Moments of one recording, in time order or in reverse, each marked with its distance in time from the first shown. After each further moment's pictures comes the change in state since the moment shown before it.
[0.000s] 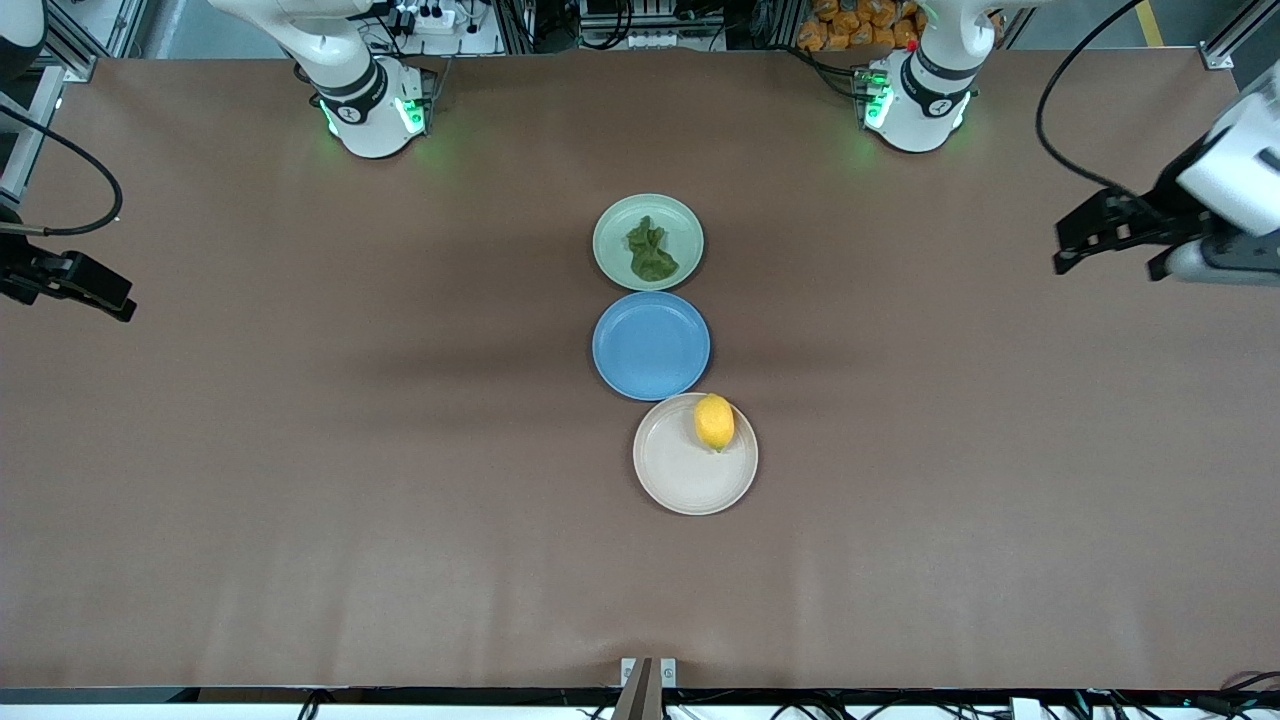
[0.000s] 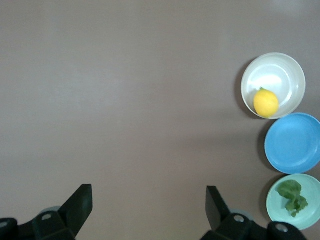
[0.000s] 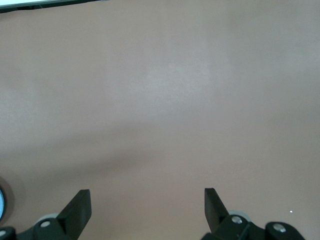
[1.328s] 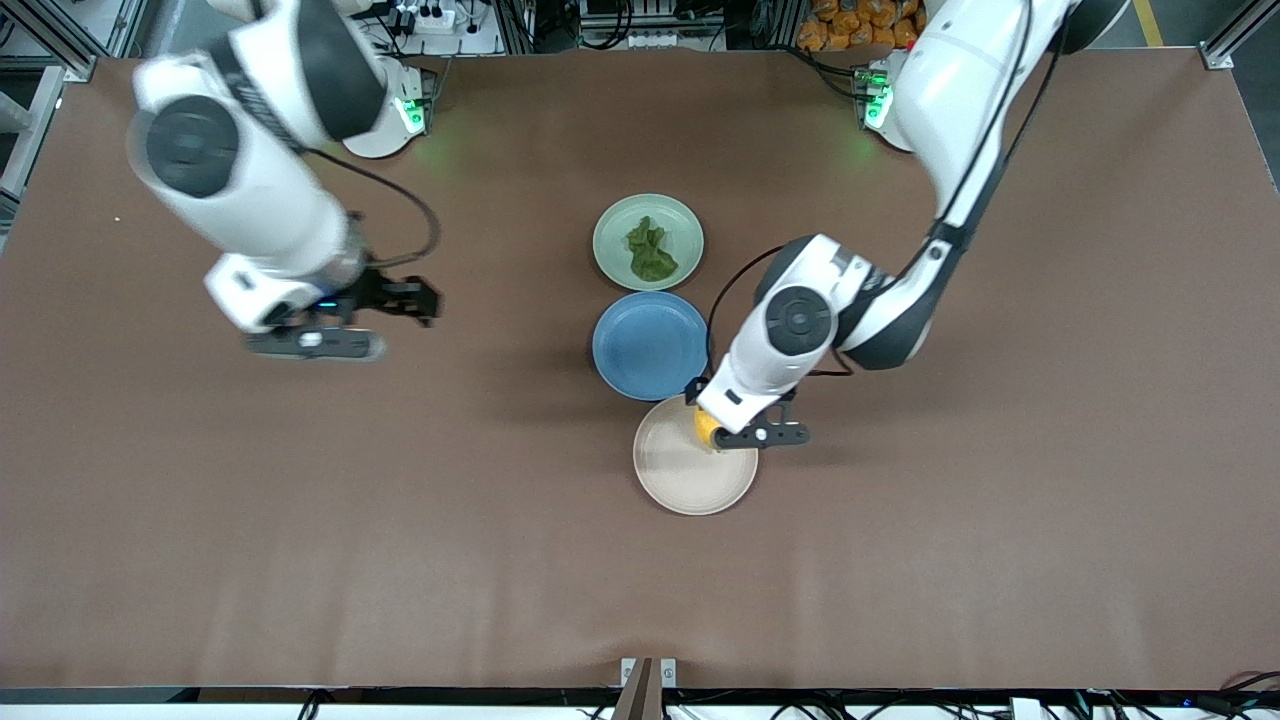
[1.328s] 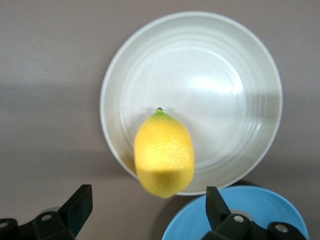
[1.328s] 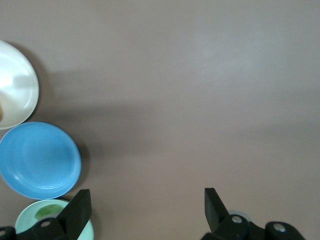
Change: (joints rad) left arm -0.413 0.663 -0.055 -0.013 0.121 0.662 -0.635; right arm 0.059 0.080 0.412 -0.312 0.030 0.293 0.387
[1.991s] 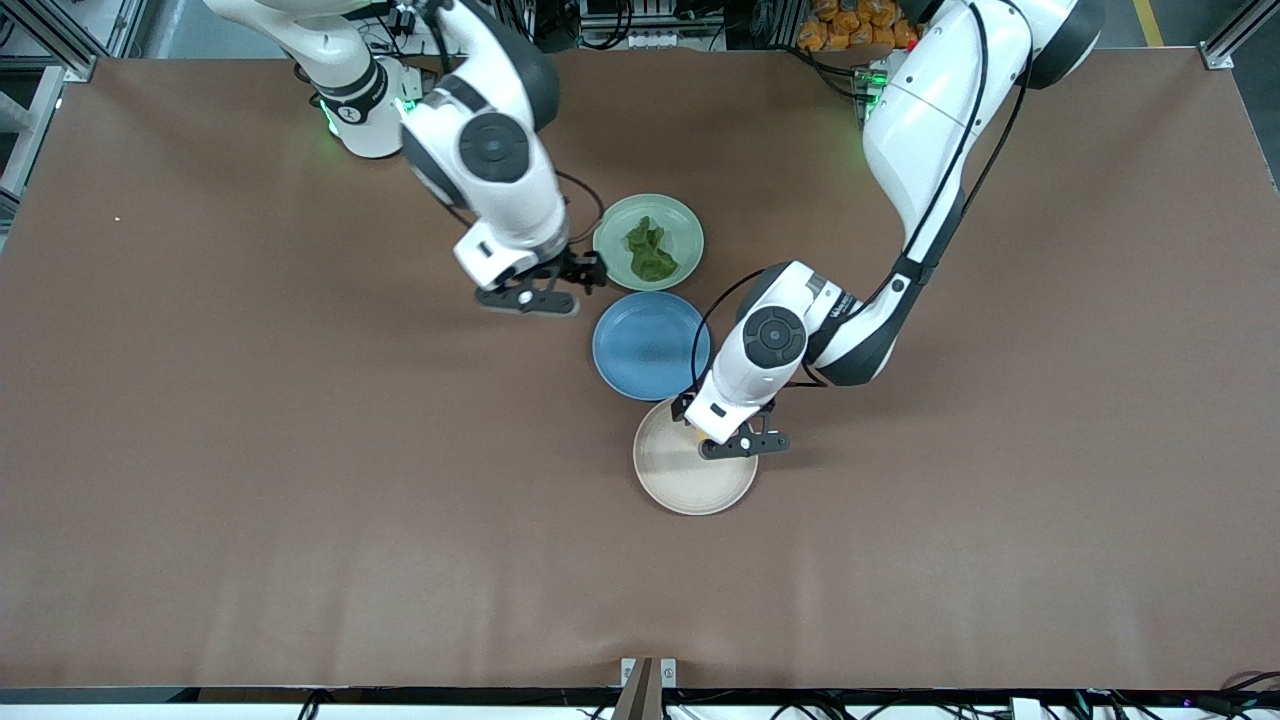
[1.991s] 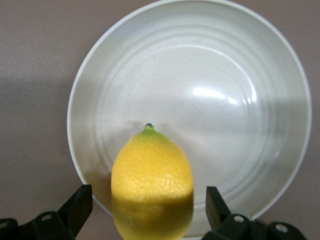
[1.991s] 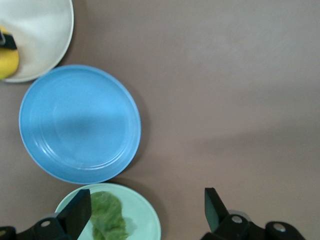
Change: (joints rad) left arm -0.022 0.085 0.026 0.007 0.003 0.117 -0.035; right arm 0.124 0.128 0.188 -0.220 -0.109 0.306 0.448
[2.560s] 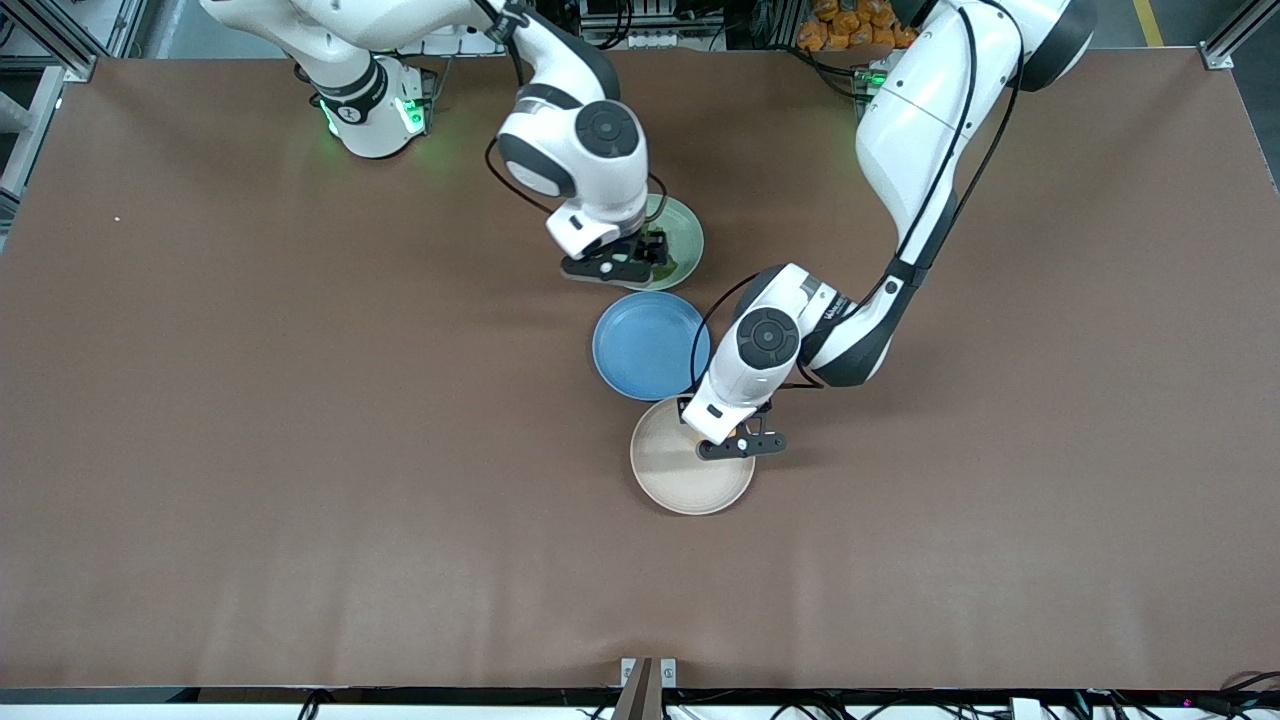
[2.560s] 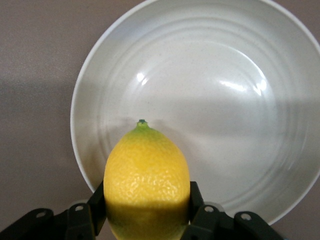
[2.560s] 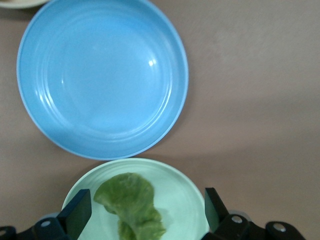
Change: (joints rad) left arm -0.021 0.005 0.019 0.011 0.000 0.002 -0.001; right arm 0.159 0.159 0.023 -0.007 -0.193 0.122 0.288
